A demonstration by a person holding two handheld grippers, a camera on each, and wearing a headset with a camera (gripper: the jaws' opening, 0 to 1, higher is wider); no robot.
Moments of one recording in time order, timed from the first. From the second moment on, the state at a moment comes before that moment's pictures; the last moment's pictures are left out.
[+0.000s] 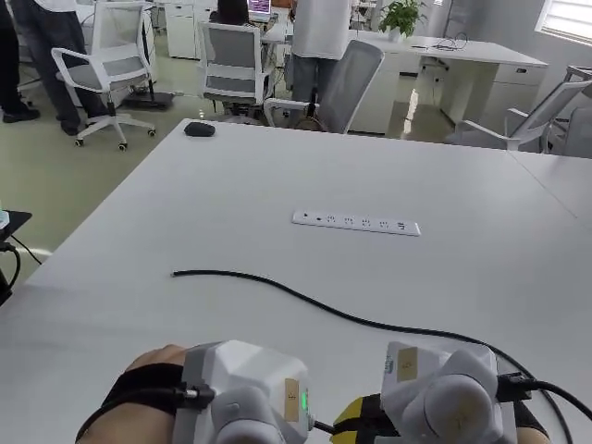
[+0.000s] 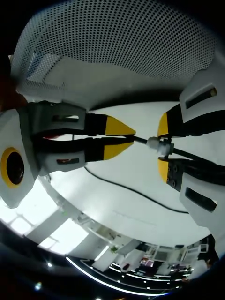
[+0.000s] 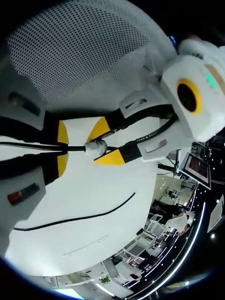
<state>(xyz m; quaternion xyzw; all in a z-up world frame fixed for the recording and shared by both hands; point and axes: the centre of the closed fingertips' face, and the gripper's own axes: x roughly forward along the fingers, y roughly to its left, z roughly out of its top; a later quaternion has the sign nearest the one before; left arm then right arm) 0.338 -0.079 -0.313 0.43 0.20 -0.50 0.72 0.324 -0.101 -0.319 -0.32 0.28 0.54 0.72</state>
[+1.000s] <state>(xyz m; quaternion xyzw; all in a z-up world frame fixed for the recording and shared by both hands) 0.342 -0.072 -0.313 0.44 0.21 -0.49 0.73 0.327 -0.170 -0.368 -0.41 0.43 0.45 0.67</state>
